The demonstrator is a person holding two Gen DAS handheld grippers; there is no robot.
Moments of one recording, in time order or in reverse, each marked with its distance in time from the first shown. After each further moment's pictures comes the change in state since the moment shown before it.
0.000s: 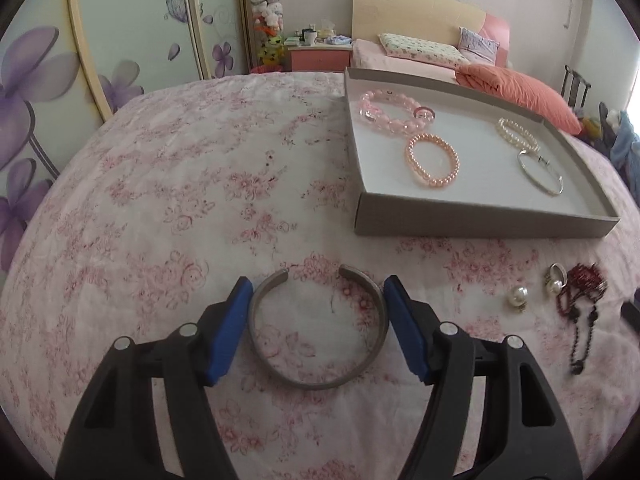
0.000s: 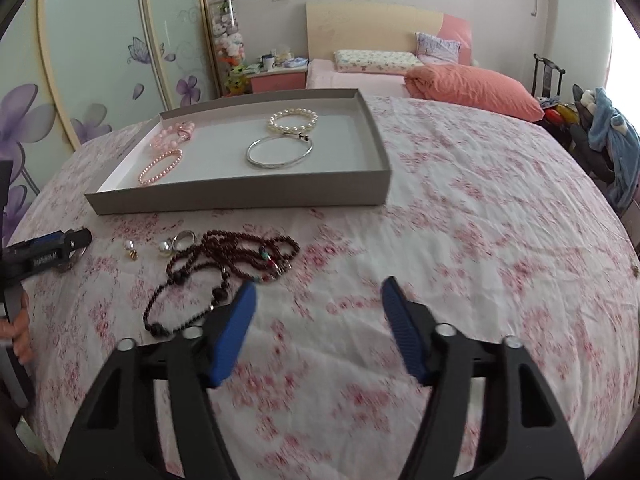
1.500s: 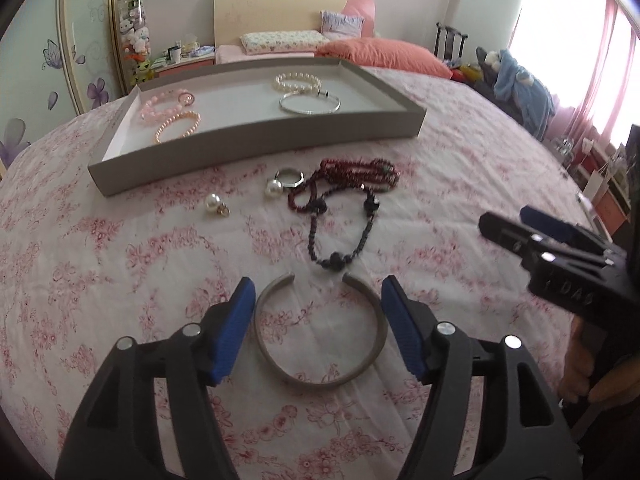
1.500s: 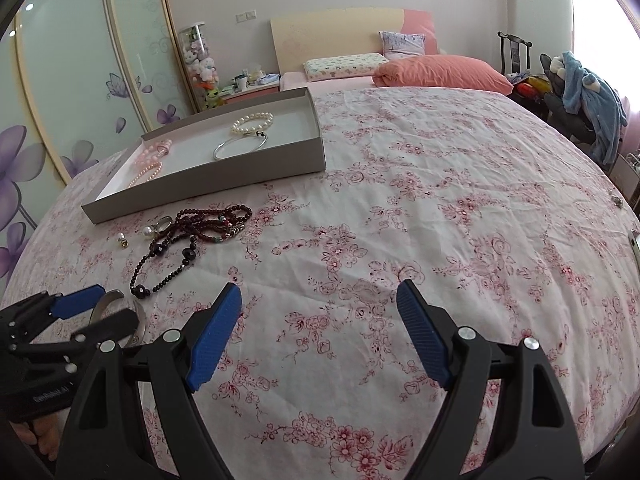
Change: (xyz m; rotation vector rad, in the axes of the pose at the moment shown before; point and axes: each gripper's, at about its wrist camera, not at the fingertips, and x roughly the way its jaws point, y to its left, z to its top) left arm -0.051 -0.135 -0.068 0.269 0.003 -0.361; right arm -0.032 -0.038 -0.047 0.139 -0.063 -0.021
